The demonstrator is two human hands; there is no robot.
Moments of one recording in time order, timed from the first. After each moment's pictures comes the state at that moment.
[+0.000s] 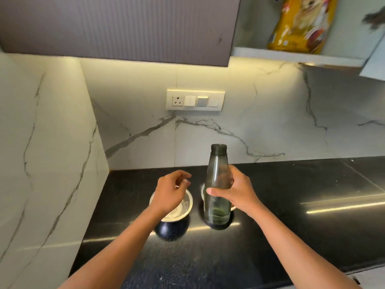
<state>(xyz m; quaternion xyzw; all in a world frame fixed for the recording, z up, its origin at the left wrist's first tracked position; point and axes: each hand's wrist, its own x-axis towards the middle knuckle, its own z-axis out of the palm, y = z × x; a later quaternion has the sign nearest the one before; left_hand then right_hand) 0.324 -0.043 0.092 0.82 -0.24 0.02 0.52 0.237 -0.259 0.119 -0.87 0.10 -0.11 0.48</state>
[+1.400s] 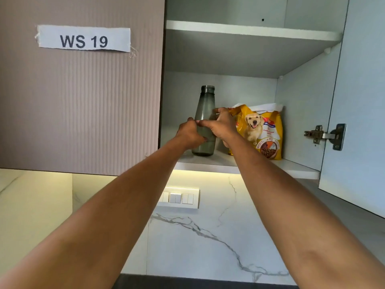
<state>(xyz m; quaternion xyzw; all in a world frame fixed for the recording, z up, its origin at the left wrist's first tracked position) 0.438 -0.296 0.485 0.86 -0.20 0.22 0.41 0.462 -0.429 0.503 -0.80 -0.05 -0.36 0.47</state>
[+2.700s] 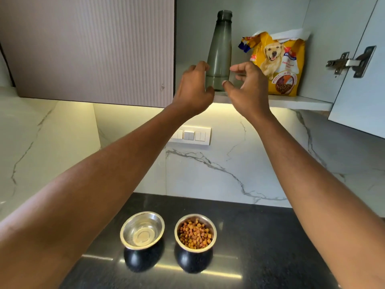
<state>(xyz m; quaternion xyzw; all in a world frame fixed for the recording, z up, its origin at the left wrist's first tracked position) 0.337 -0.259 0.410 0.83 -0.23 0.39 0.33 0.325 -0.415 0.406 -0.78 -0.11 -0.50 0.36</state>
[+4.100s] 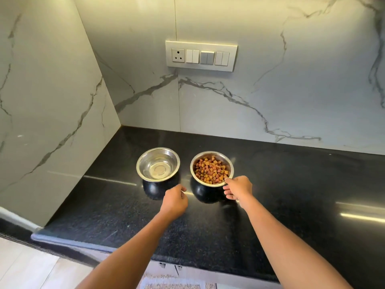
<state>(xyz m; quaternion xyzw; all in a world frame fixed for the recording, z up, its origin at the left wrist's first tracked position) 0.269 -0.172 -0.081 0.92 0.04 -0.10 0.38 0.291 -0.410 -0.052 -0.78 0.32 0.07 0.54</state>
